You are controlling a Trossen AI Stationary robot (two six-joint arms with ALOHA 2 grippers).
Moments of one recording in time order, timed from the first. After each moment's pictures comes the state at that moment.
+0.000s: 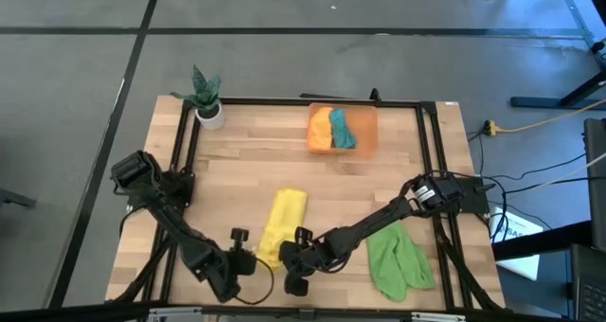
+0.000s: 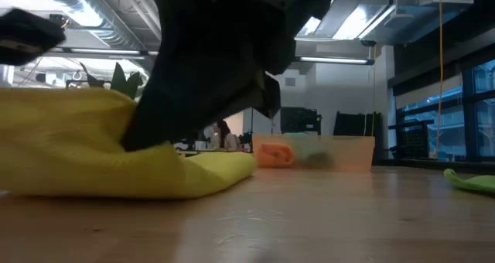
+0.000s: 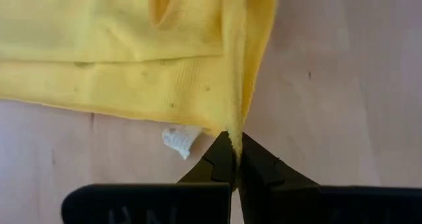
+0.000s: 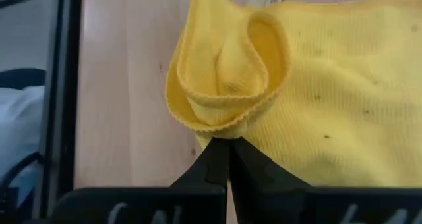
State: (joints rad) left arm -0.86 1.77 1.05 -0.57 -0.44 -0.67; right arm 0.48 2.28 1.71 -0.34 0.18 0.63
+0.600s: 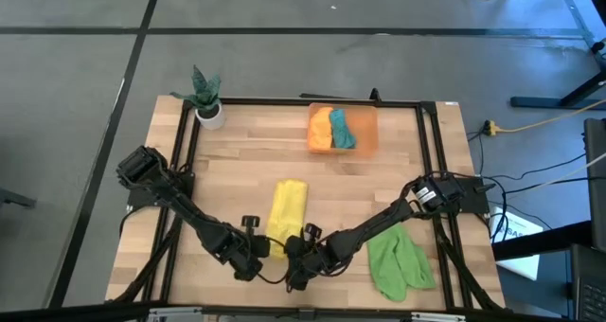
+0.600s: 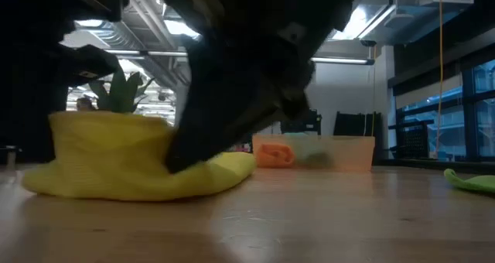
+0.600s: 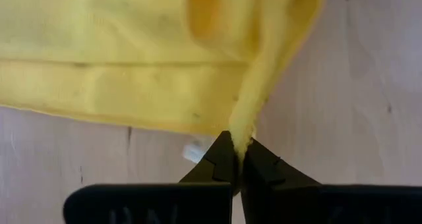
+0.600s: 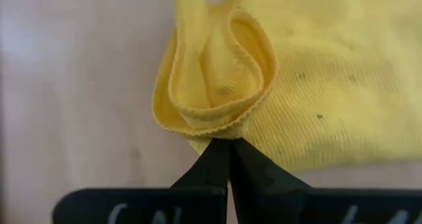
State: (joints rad) left arm -0.68 1.77 1.05 -0.57 -0.32 -0.59; right arm 0.50 2.28 1.69 -0.43 0.36 0.79
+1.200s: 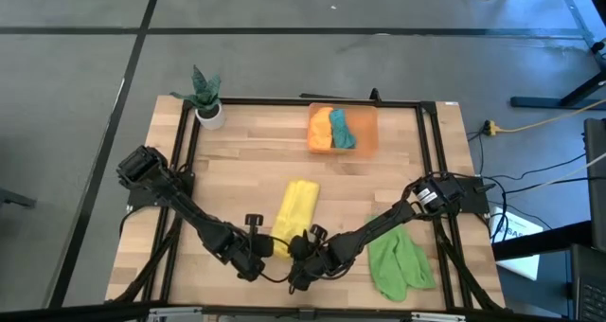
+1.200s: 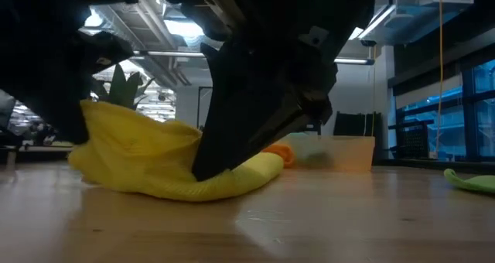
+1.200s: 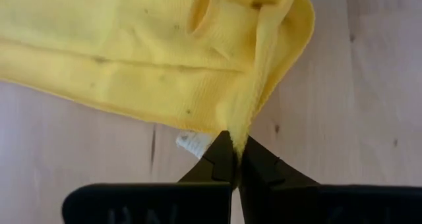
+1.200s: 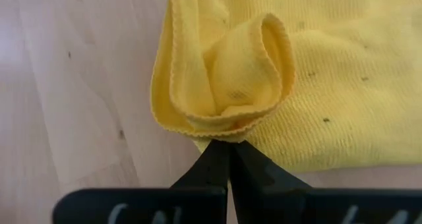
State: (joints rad) left arm -0.66 1.77 1.09 -0.57 -0.40 -0.55; right arm 0.52 2.28 1.69 -0.50 0.37 0.88
